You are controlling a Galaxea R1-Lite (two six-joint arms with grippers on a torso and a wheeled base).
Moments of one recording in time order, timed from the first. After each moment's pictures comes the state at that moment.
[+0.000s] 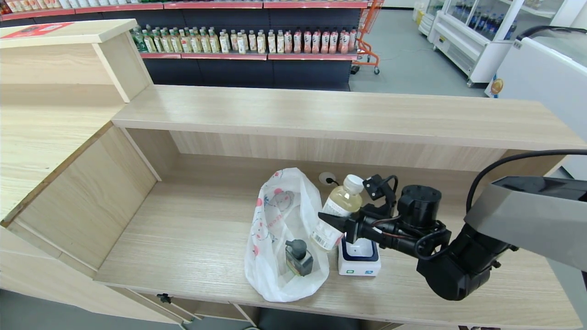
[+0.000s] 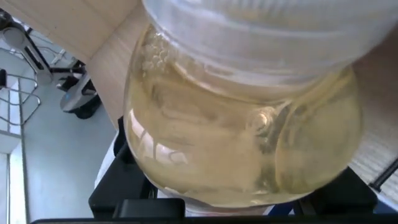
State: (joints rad) left arm 0.00 0.00 0.00 0.00 -0.01 0.00; right arm 0.45 2.22 -0.78 -1.37 0.47 0.15
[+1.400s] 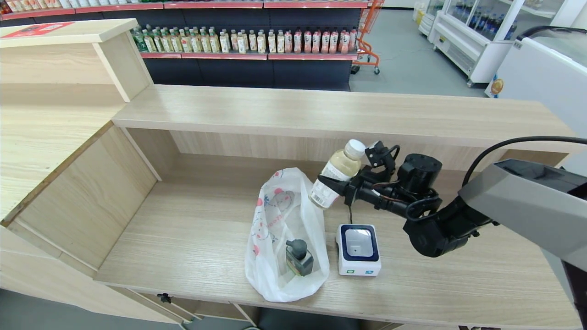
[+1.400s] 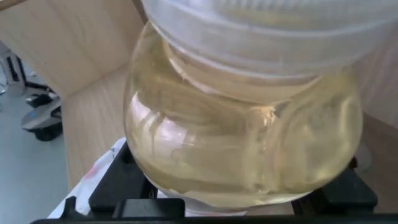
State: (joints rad) left arm 0.00 0.00 0.00 0.00 -0.01 0.00; right arm 0.38 2.29 -1.10 -1.34 0.61 0.04
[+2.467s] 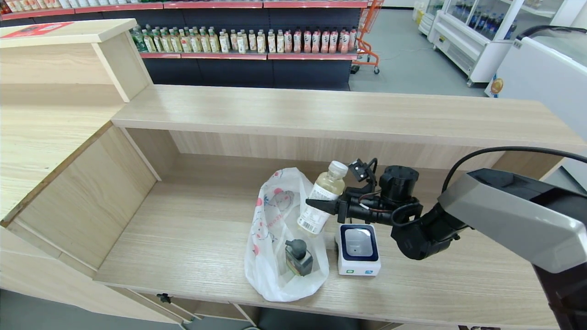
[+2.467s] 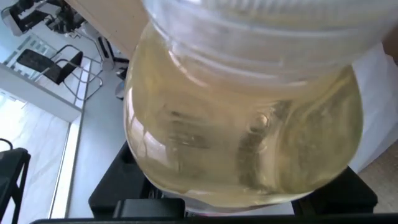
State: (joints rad) left arm 0.00 0.00 0.00 0.00 -0.01 0.00; right arm 0.40 2.39 -1.18 -1.21 0.82 0.22
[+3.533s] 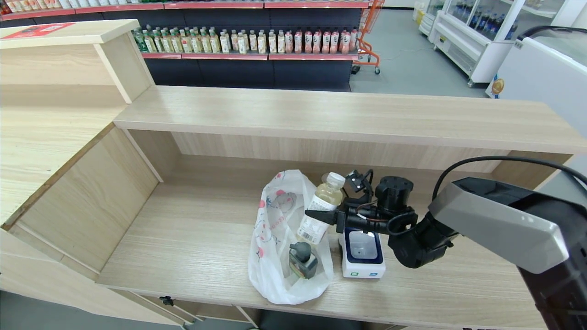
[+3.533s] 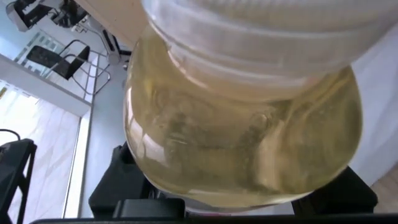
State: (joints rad) left arm 0.00 0.00 0.00 0.00 -0.01 0.00; right arm 0.40 2.45 -1.16 -1.26 0.84 0.22
